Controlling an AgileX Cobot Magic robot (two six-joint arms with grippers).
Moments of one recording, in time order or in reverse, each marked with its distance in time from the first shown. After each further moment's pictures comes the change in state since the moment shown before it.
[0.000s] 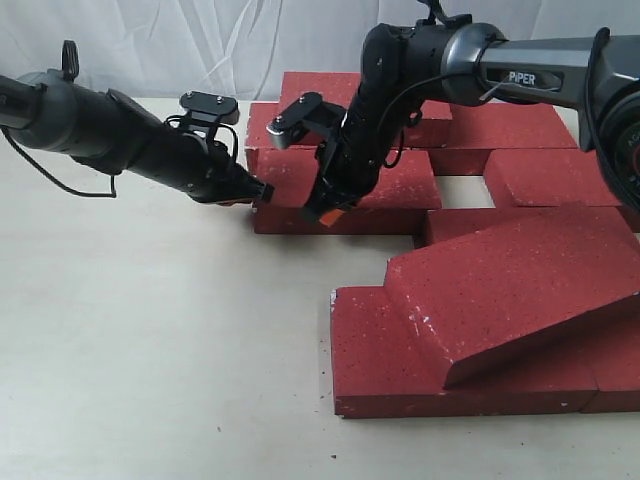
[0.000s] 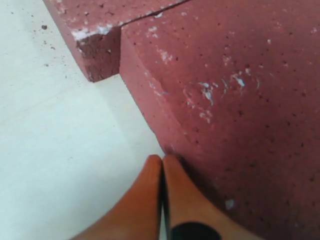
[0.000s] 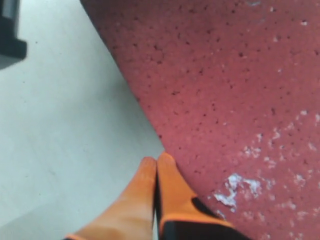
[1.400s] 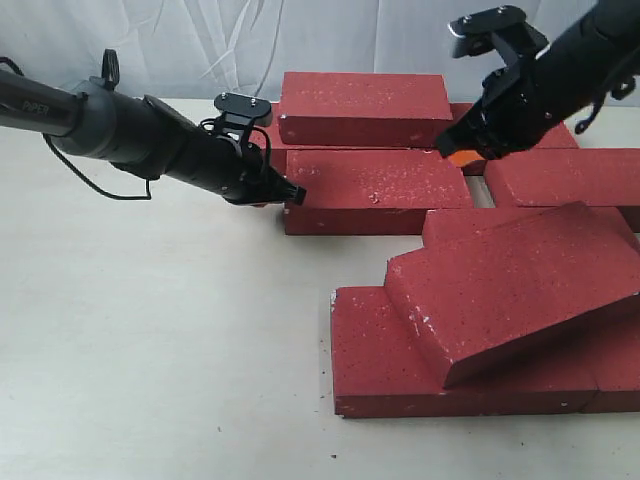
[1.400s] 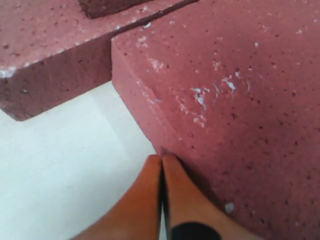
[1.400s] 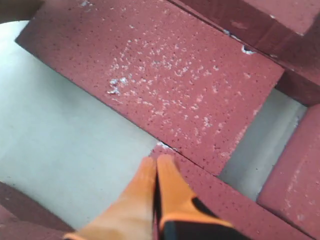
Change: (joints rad) left arm -0.080 0.040 -0.053 -0.090 -0.014 0.058; right arm -0.308 -0.507 0.516 0.183 -0.214 0.005
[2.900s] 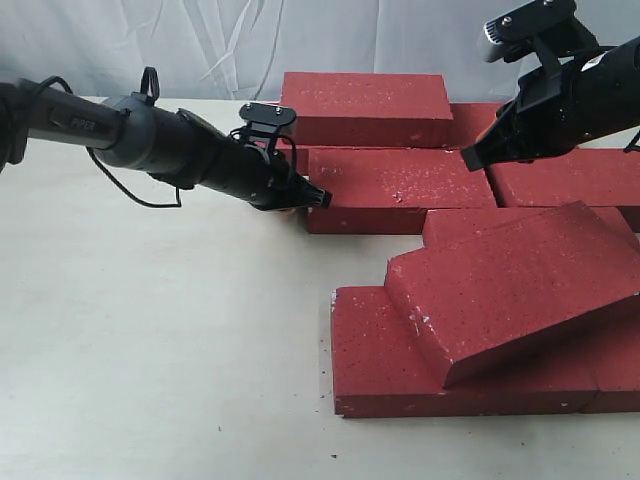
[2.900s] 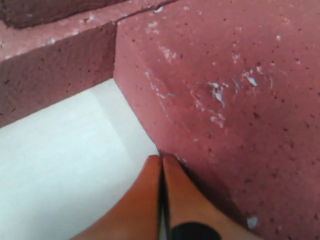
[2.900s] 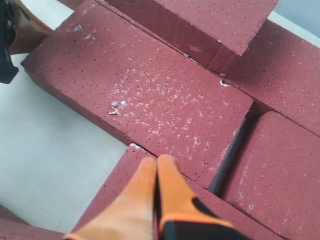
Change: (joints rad) left arm -0.059 0.085 -0.084 -0.083 -0.023 0.000; right arm -0.002 -0.199 0.223 0.010 -0.246 -0.088
